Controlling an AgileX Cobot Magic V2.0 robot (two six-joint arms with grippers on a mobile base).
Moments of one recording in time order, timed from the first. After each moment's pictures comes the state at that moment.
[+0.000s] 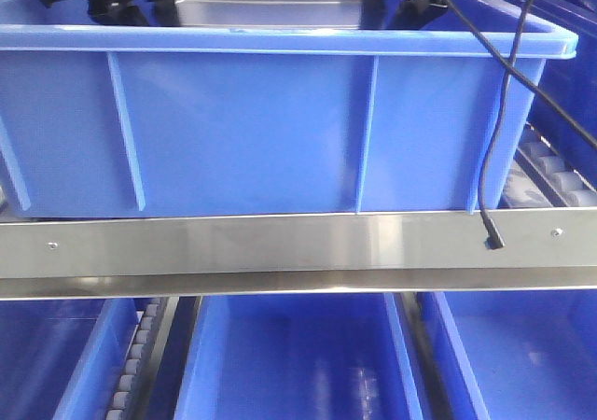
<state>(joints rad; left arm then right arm) -0.37 1.91 -1.75 -0.06 0.70 -0.23 0.33 1.95 -1.82 0.09 0.79 0.22</state>
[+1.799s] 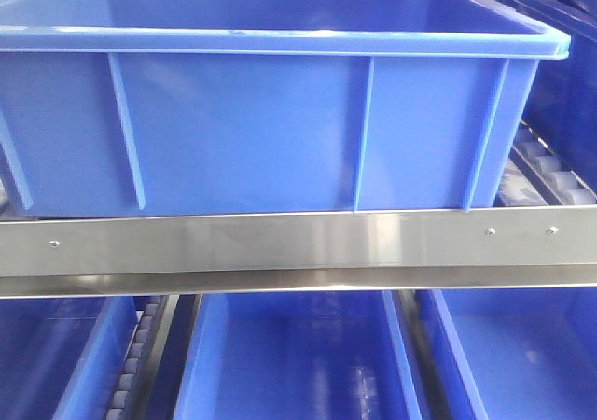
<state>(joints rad) -0.33 0.81 -0.49 0.07 -0.16 -0.18 0.34 0.87 -0.60 -0.10 -0.06 0.13</state>
